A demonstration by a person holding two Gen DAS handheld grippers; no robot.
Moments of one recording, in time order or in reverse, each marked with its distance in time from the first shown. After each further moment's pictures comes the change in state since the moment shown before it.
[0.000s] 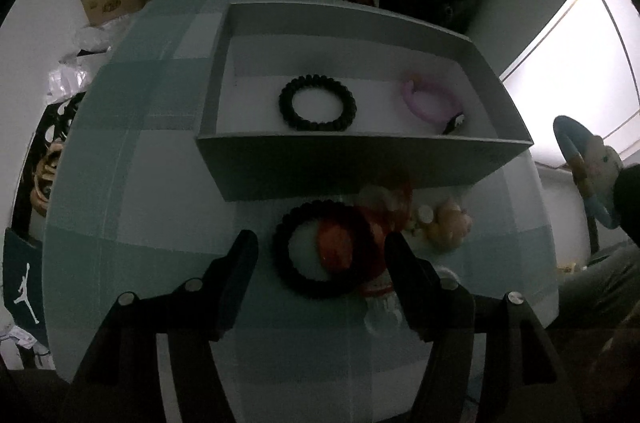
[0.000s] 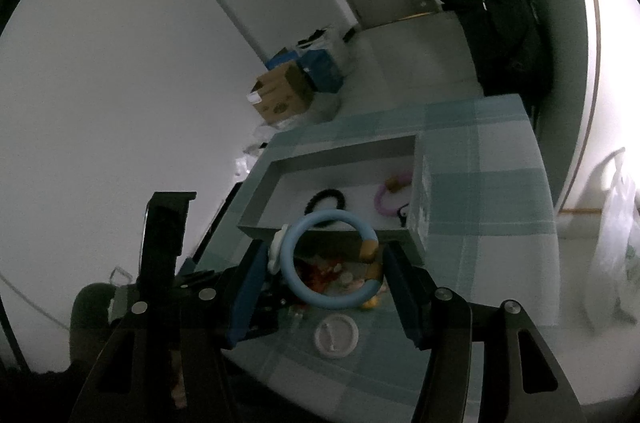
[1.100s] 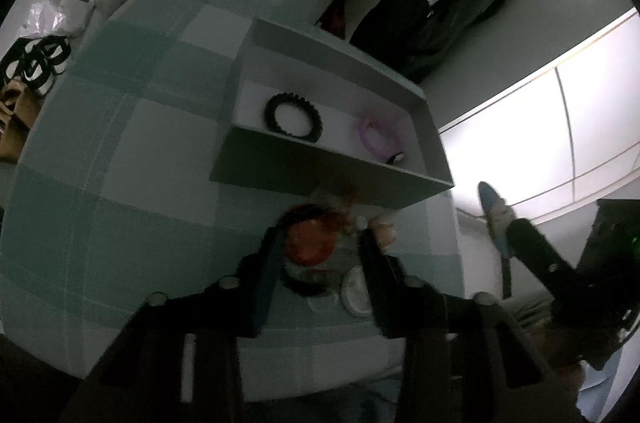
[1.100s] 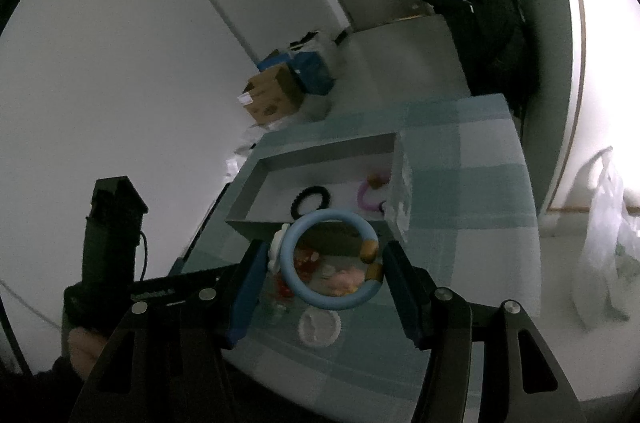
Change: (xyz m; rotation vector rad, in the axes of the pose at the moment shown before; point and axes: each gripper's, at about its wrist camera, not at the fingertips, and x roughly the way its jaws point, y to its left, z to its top) left arm -0.037 0.045 -0.010 -0.211 -0.056 -0.323; right arm -0.010 -0.005 -0.006 -0.006 -0.007 -0.035
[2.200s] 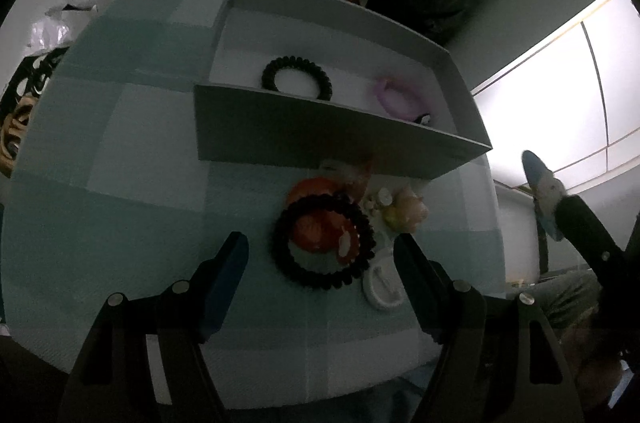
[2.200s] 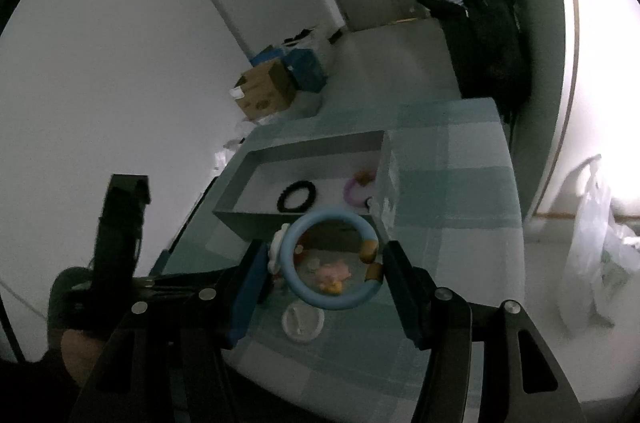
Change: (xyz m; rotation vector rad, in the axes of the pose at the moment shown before) left arm 0.044 -0.024 -0.006 0.094 0.081 0.150; right arm -0.002 -0.002 -0.003 -0.028 0.008 -0.048
